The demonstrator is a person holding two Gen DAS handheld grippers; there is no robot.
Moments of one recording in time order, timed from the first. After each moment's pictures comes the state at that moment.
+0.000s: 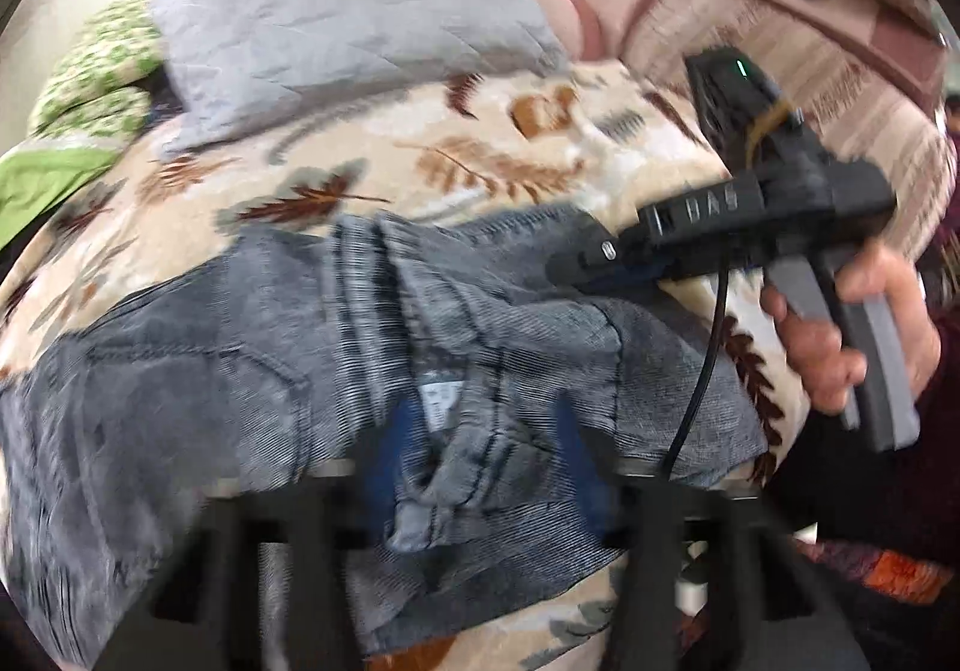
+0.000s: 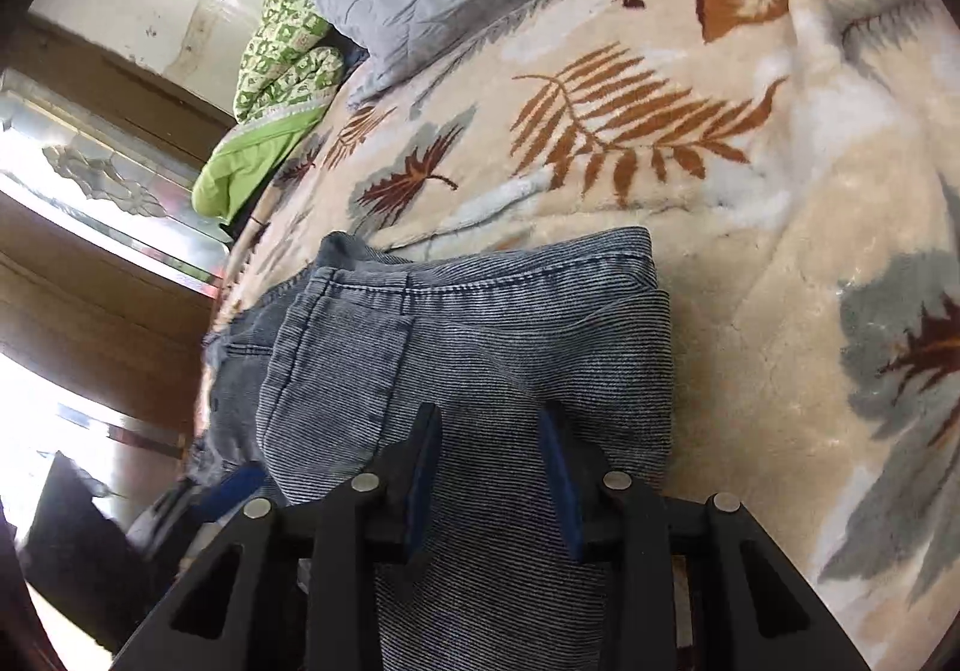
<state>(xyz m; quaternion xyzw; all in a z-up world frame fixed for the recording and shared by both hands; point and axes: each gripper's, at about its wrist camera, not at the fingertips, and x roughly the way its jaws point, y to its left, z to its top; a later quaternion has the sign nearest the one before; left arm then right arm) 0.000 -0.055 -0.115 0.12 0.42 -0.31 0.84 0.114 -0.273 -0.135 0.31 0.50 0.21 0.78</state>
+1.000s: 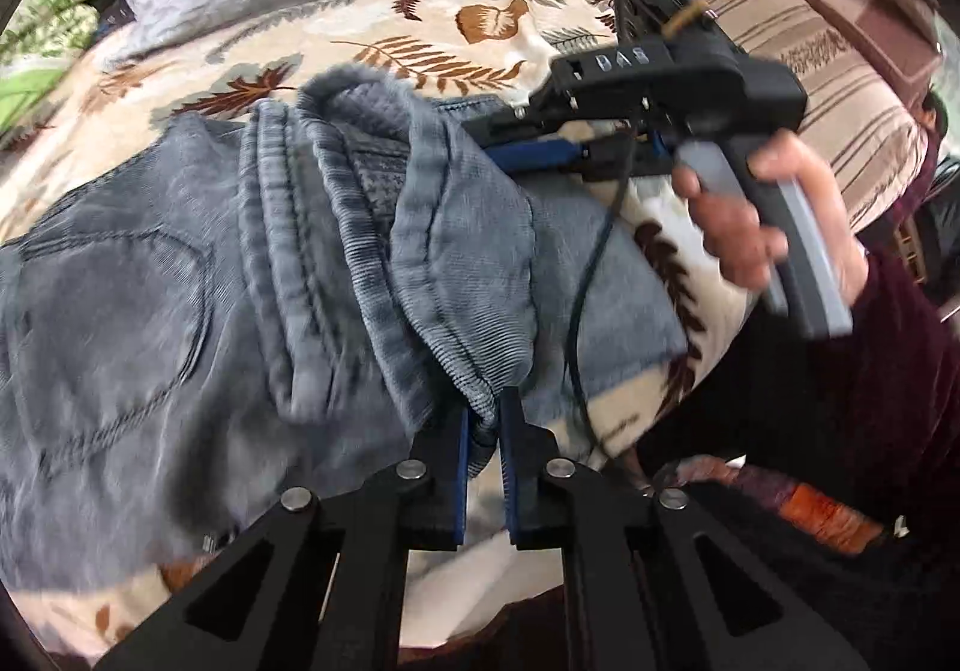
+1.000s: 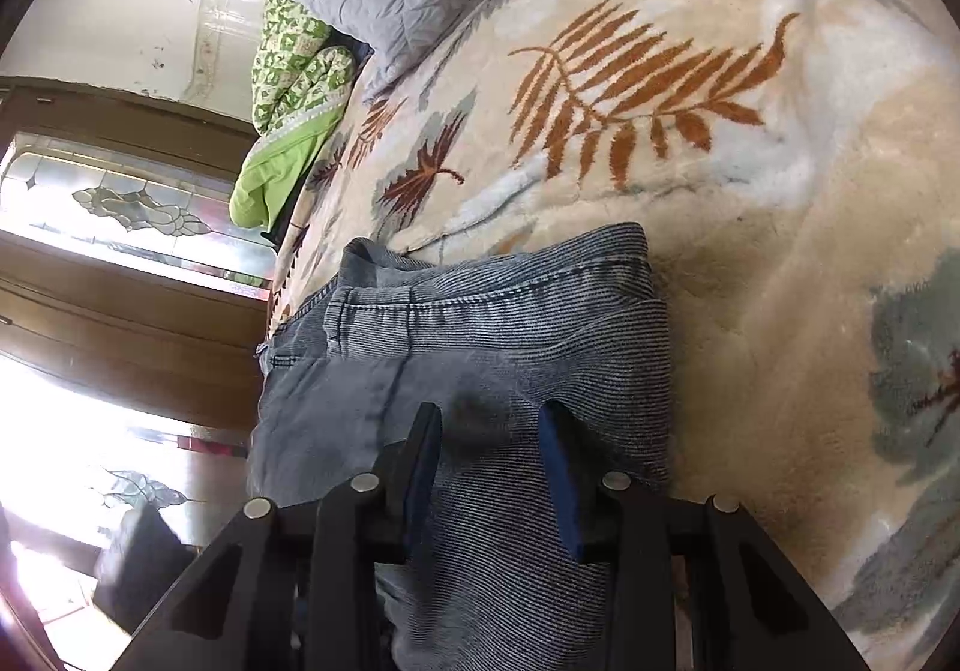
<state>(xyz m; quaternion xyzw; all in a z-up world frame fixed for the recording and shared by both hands) -0.036 -0.051 -0.117 0.09 0.52 -0.34 0.78 0.132 -0.281 -0.150 0.36 0.51 0.25 0.74</state>
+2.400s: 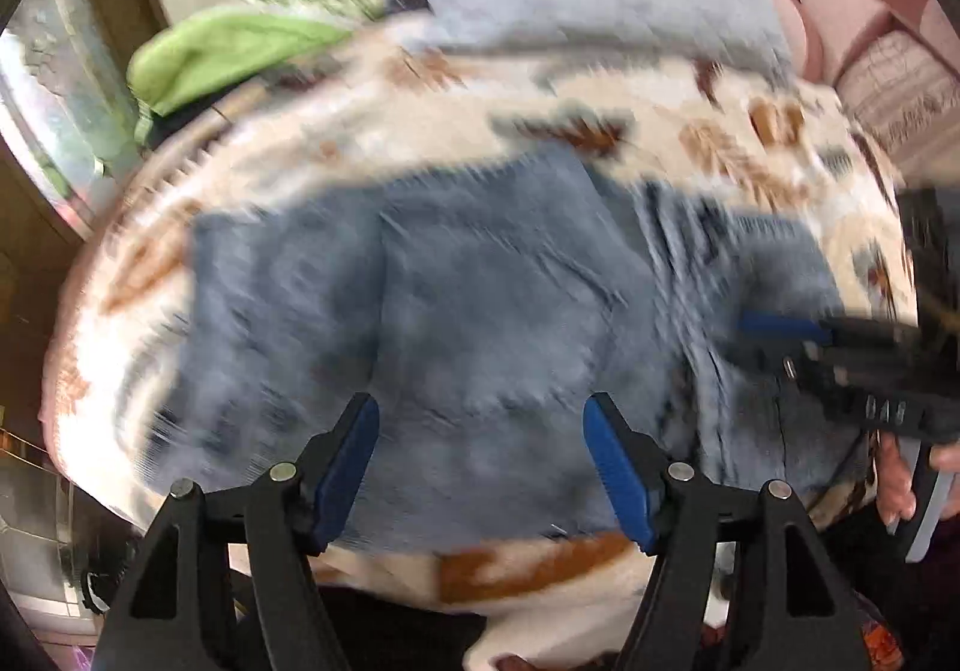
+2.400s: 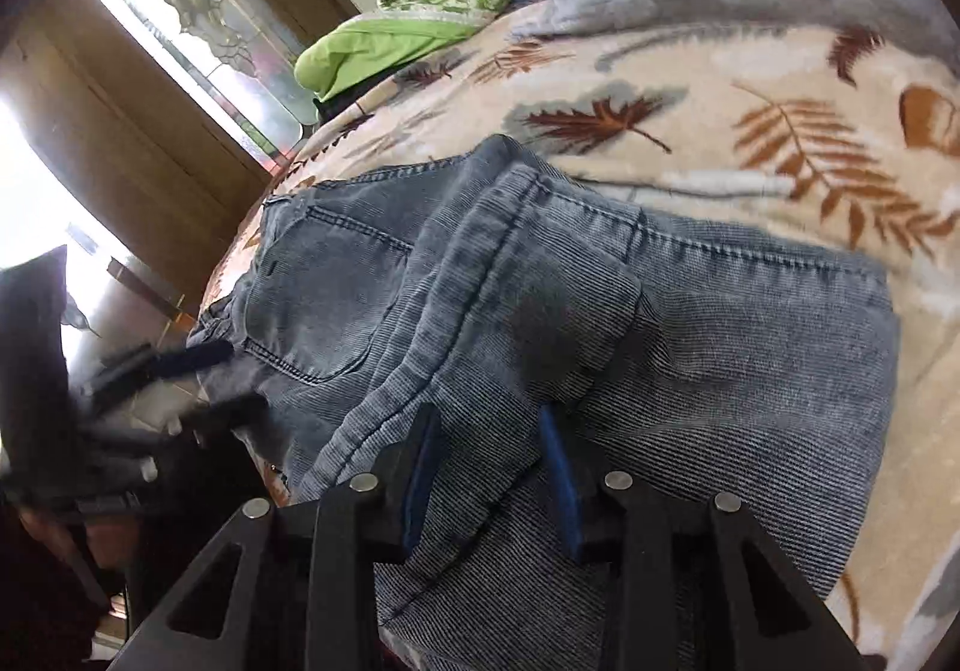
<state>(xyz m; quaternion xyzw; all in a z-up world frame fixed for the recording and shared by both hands) 0.013 0.048 -0.074 0.07 0.49 -0.05 0.87 0.090 -0.172 -0.107 0.13 0.47 0.31 0.82</state>
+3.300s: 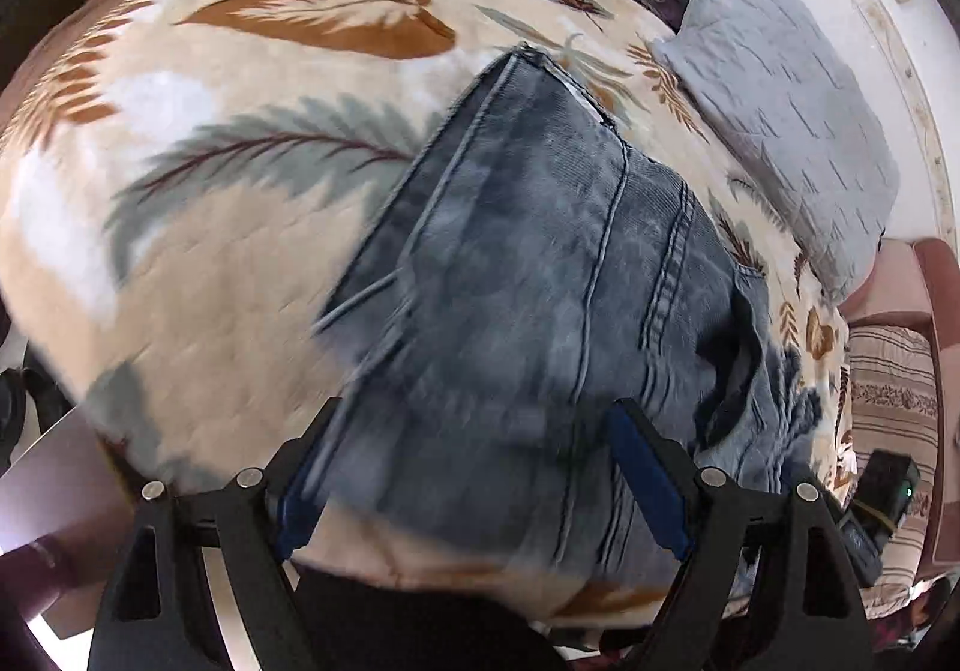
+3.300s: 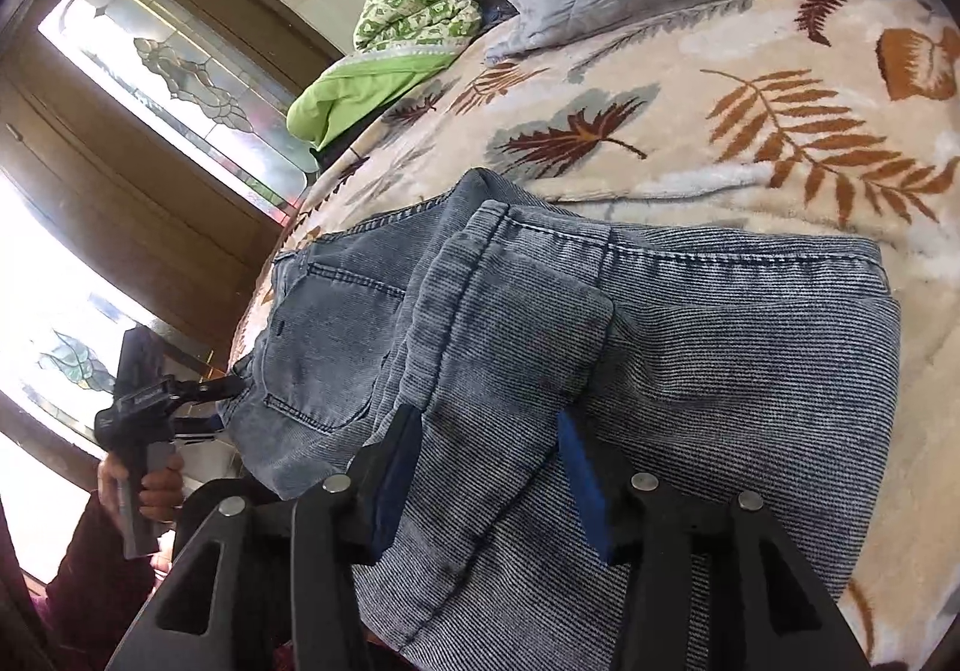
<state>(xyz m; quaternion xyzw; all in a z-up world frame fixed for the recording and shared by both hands) 0.035 0.222 -0.136 -0.27 0.54 0.00 0.79 0.108 -0.191 -0.118 0.21 0.46 0.31 0.81</state>
